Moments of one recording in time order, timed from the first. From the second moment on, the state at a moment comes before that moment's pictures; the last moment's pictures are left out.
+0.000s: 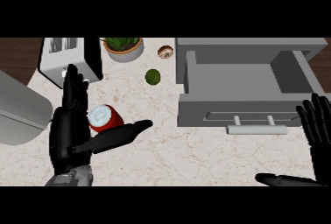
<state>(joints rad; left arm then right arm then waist) -0.18 0.00 -0.27 -1.95 -0.44 0.55 0.58 0.17 -0.08 -0.09 -2.08 -0.02 0.03 0.15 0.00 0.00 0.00</state>
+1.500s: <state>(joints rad) -0.11 0.01 -0.12 -1.58 -0.17 0.57 0.14 0.23 -0.07 -0.21 -2.05 -0.06 0.16 0.05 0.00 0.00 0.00</state>
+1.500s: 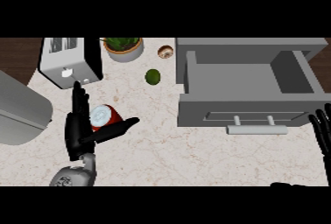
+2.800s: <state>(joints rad) -0.01 0.03 0.05 -1.25 0.04 0.42 -0.27 0.27 -0.02 -0.20 -2.06 -0.02 0.19 0.00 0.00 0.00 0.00</state>
